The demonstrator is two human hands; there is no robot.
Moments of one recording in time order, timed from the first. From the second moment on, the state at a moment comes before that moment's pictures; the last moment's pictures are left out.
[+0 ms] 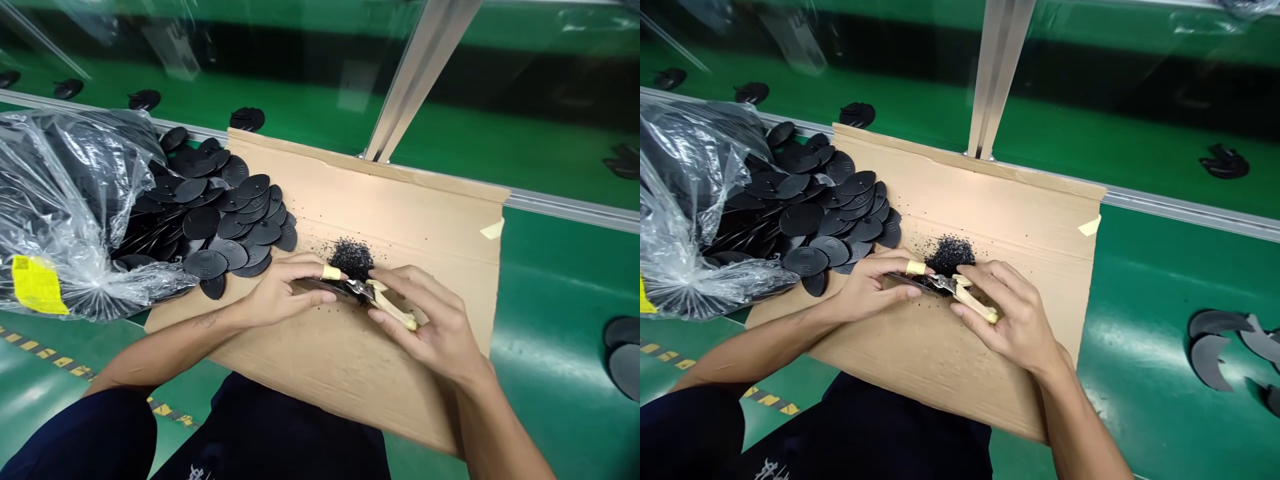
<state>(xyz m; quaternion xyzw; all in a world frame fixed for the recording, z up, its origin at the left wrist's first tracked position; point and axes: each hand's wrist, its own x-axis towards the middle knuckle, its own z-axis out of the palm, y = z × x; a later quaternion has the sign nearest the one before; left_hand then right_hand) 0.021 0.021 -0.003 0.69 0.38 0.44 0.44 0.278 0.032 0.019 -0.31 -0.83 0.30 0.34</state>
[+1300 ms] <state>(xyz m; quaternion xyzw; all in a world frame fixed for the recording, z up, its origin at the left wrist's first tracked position) 0.019 0.017 -0.005 0.72 0.39 0.42 0.38 0.281 0.031 0.013 -0.34 -0.87 0.15 0.31</state>
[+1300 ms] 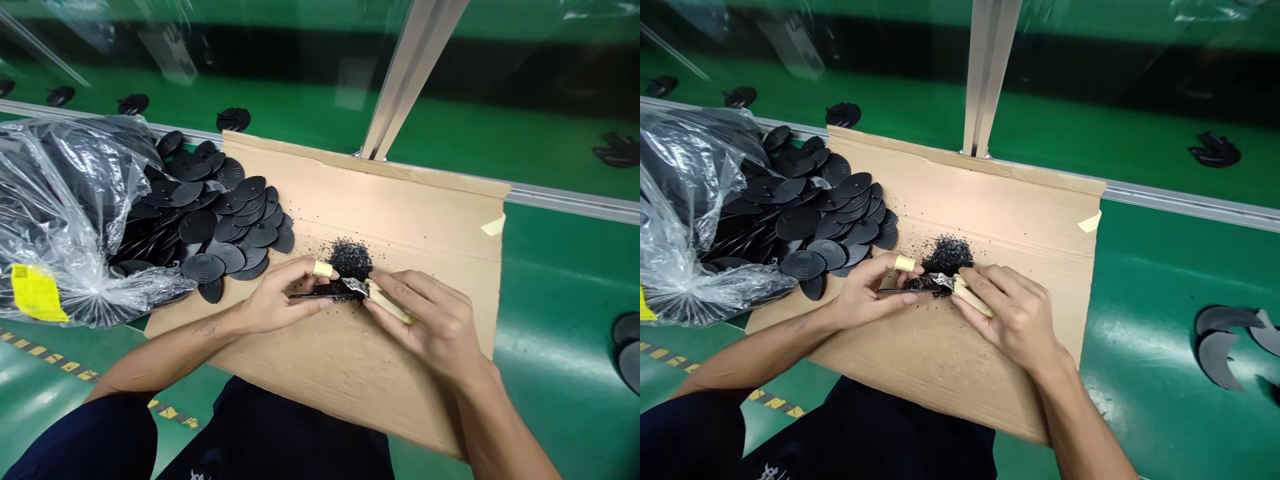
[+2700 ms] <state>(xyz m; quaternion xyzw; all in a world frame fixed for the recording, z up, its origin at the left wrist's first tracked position) 0.018 0.014 -0.013 0.74 0.34 0.46 0.36 0.271 0.033 0.006 -0.31 -0.85 0.24 0.36</state>
